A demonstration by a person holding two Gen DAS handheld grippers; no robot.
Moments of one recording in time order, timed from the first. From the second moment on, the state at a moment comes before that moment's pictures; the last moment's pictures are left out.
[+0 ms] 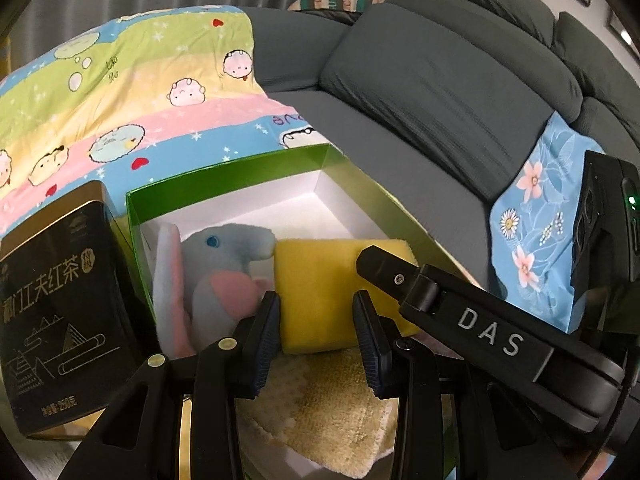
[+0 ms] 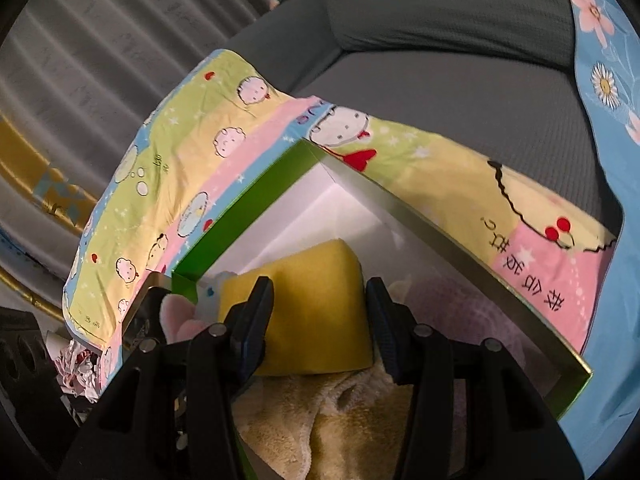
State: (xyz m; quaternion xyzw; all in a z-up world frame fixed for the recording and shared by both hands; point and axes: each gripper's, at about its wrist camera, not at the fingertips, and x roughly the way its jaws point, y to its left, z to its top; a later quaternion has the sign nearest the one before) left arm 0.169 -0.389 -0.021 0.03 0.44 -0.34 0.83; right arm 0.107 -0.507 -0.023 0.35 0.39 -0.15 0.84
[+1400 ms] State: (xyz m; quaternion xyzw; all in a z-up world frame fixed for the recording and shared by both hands) left arm 0.076 -0.202 0.080 -0.06 0.36 -0.34 0.87; right arm 0.004 -0.396 0.069 0.28 0.28 -0.10 0.91
